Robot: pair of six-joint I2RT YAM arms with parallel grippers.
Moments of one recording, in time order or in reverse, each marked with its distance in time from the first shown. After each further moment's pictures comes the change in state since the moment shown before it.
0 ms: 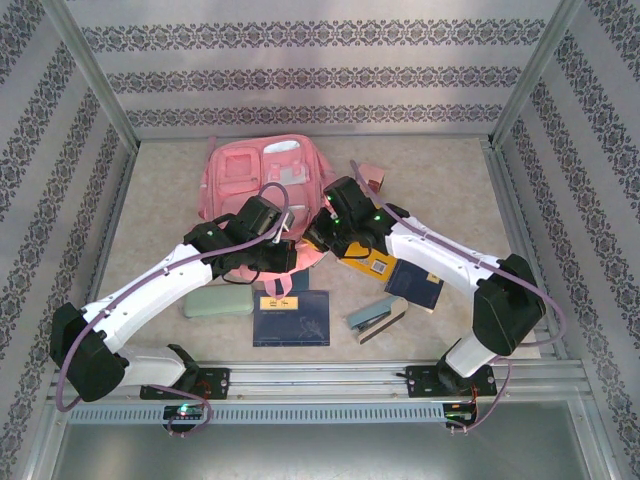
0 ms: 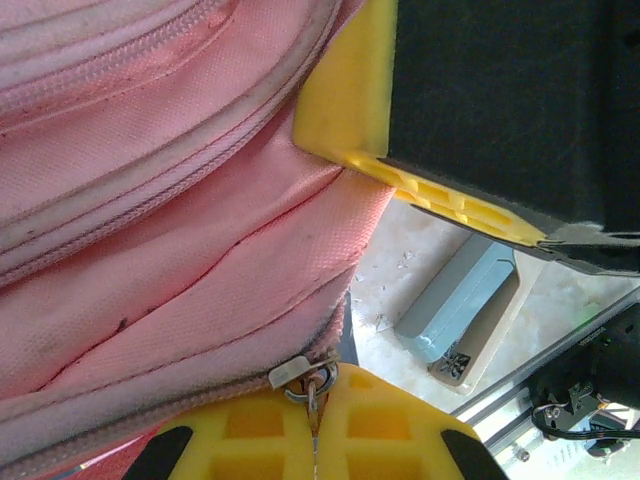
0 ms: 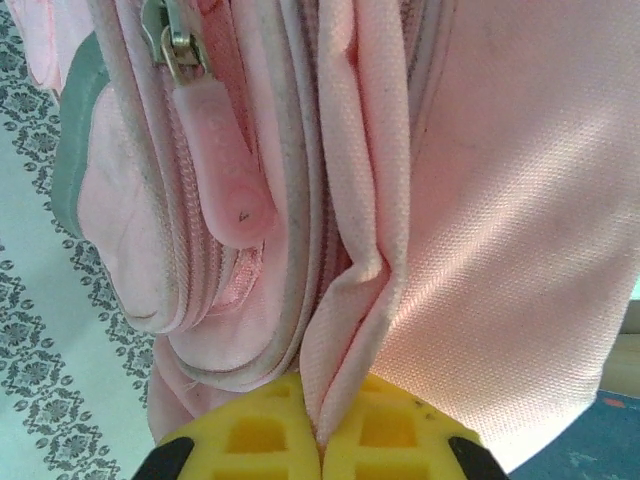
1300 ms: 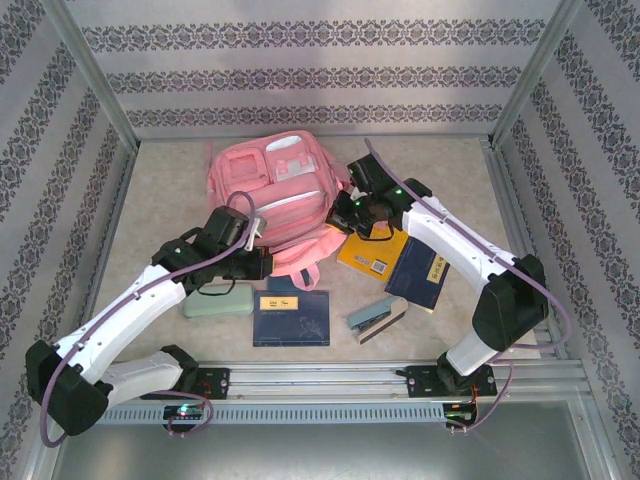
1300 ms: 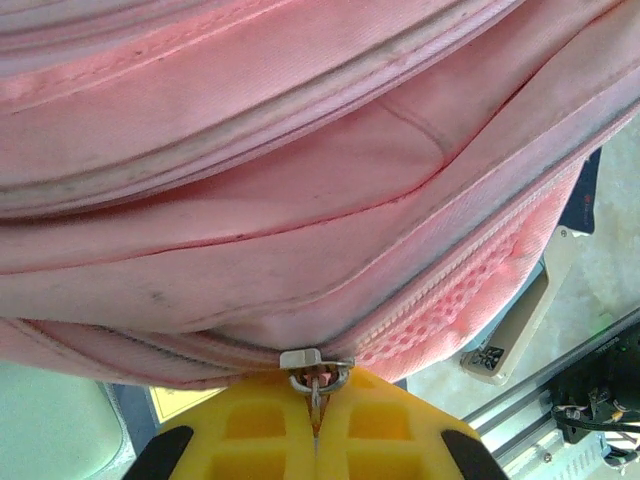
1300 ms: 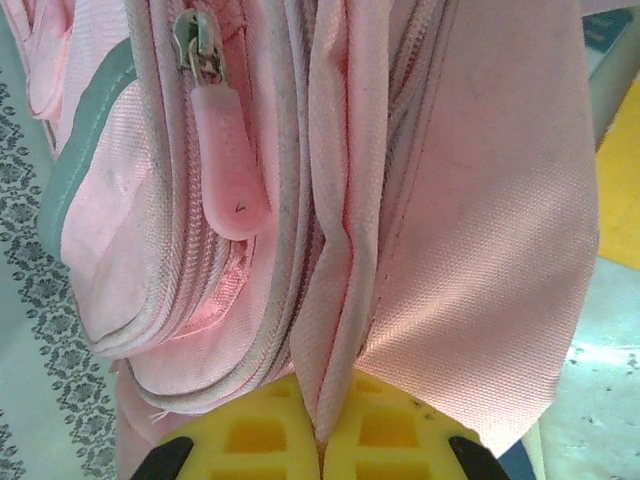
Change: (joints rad) left arm 0.127 -0.202 -0.162 -0.004 0.031 0.040; right arm -0.163 0.010 0.159 -0.267 -0.024 -0.347
